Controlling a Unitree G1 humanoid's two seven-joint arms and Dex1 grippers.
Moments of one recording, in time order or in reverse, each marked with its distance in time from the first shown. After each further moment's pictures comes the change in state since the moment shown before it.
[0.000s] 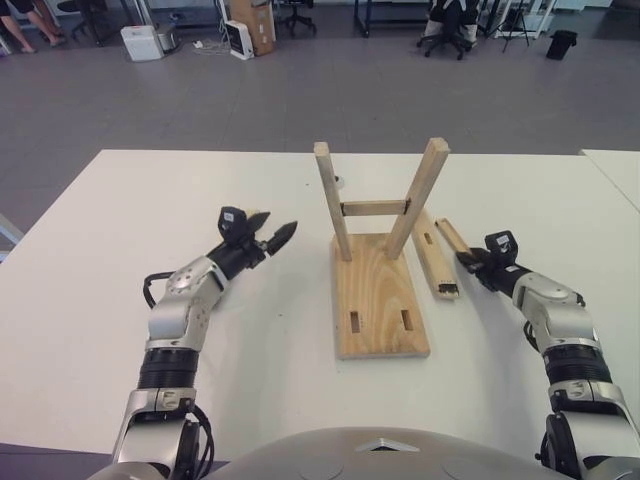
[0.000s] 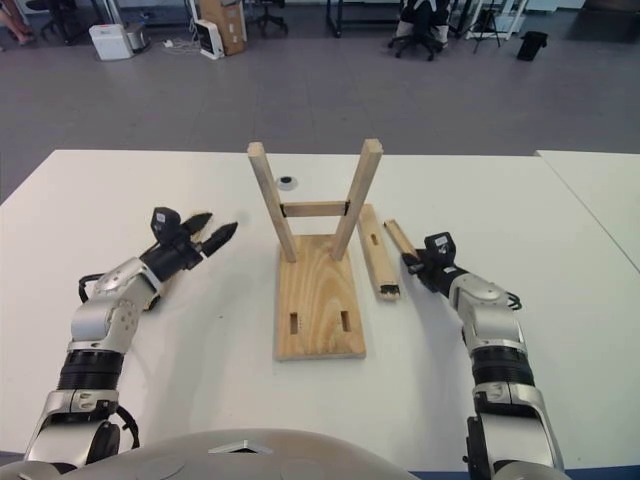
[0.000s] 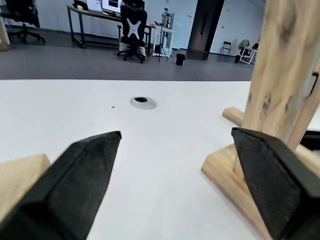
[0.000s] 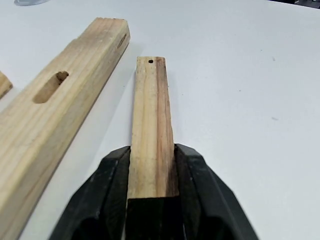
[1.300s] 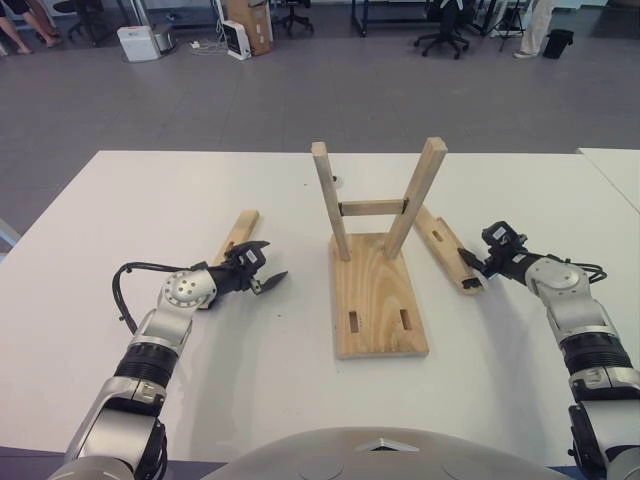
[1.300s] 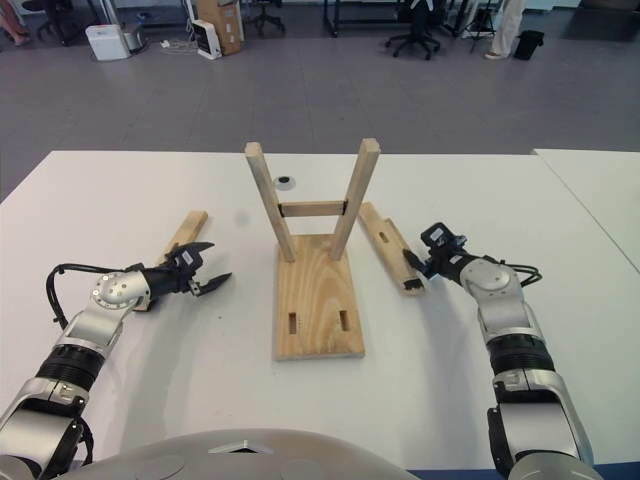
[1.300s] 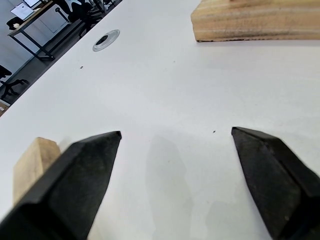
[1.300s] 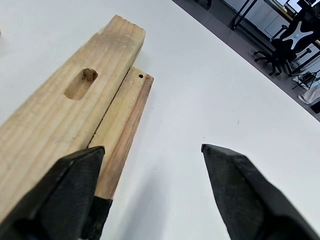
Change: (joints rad) left arm 0.006 0.234 -0.312 0.383 0.542 -0.556 -0.179; right arm -0.067 -0.145 0.163 0.103 -0.209 -0.282 0.075
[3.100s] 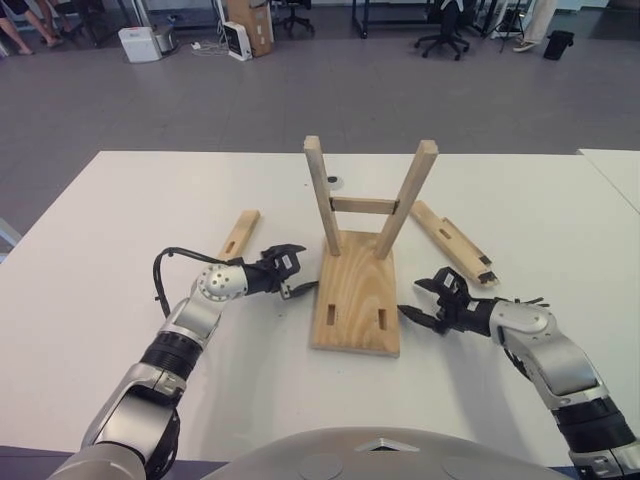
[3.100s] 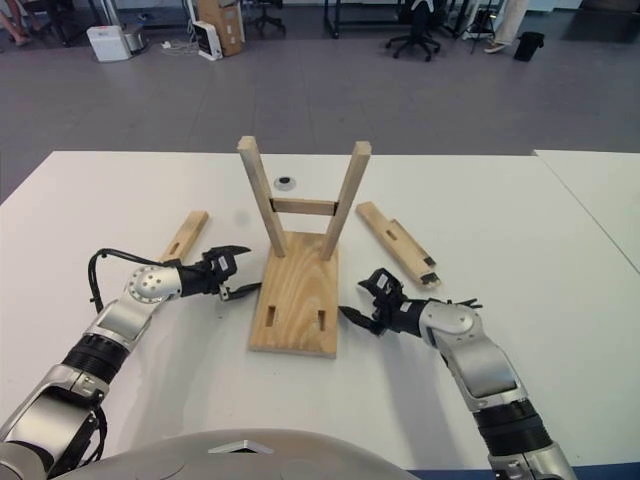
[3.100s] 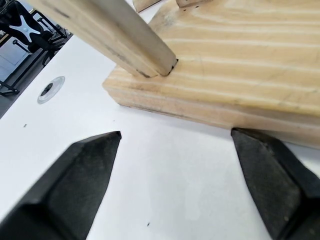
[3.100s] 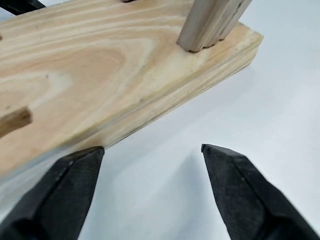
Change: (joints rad) left arm -0.058 -0.072 -0.178 -0.057 0.021 0.015 -0.047; right arm 0.284 0.034 0.085 -0.636 0.193 0.376 0.135
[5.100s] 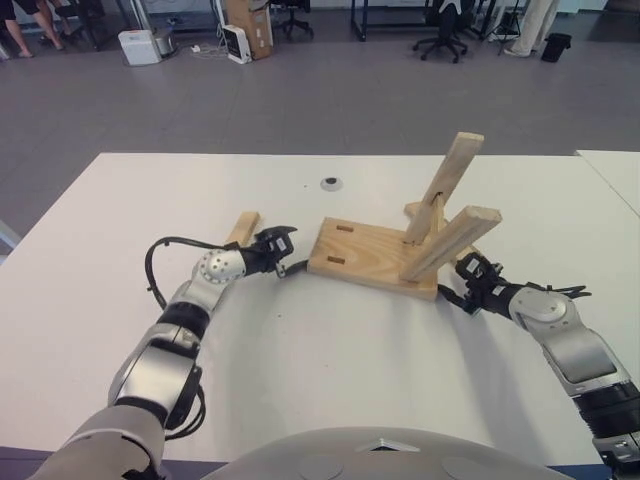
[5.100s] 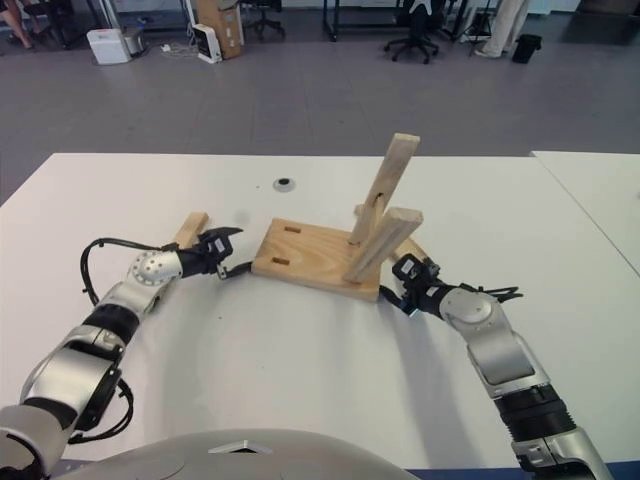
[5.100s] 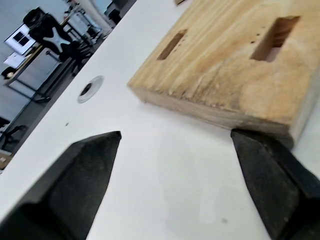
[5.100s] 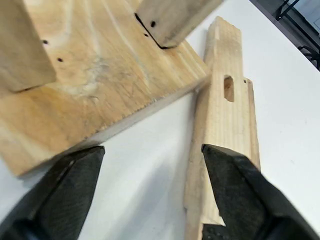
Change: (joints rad) left arm -0.147 -0.017 0.056 0.395 0.044 -0.332 0.011; right arm -0.012 -0.115 0.054 0.063 -0.111 -0.023 -0.192
